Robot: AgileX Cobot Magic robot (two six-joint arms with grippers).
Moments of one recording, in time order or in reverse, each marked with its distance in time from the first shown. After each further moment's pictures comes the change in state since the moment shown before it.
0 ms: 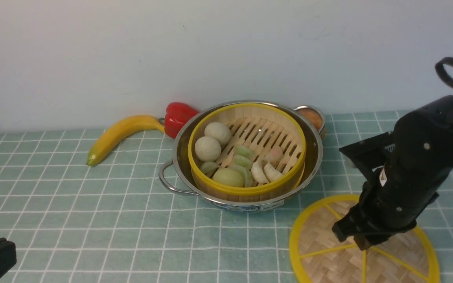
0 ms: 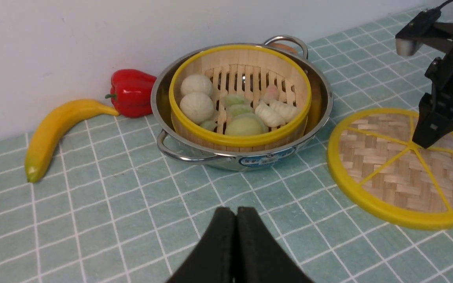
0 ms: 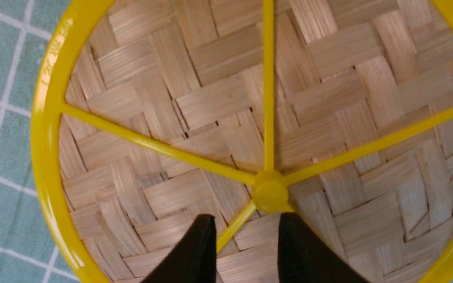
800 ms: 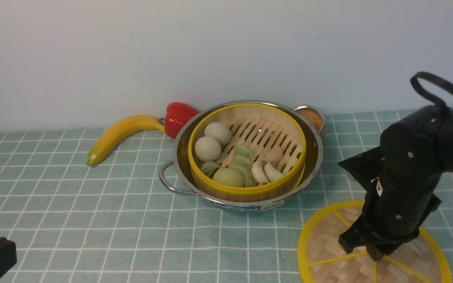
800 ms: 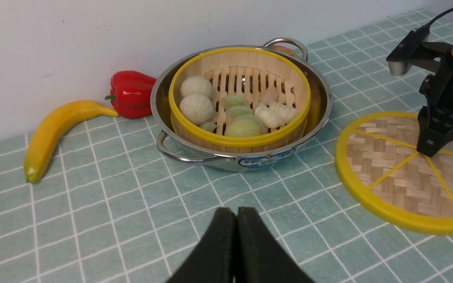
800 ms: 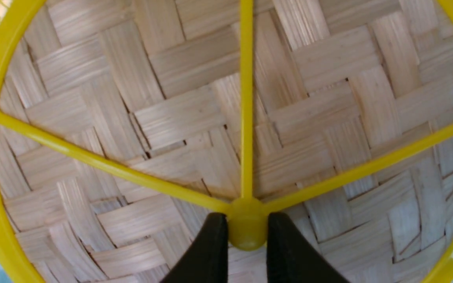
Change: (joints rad) right arm 0.000 0.054 -0.007 -0.053 0.090 0.019; left arm 0.000 0.000 0.000 -0.002 0.000 0.000
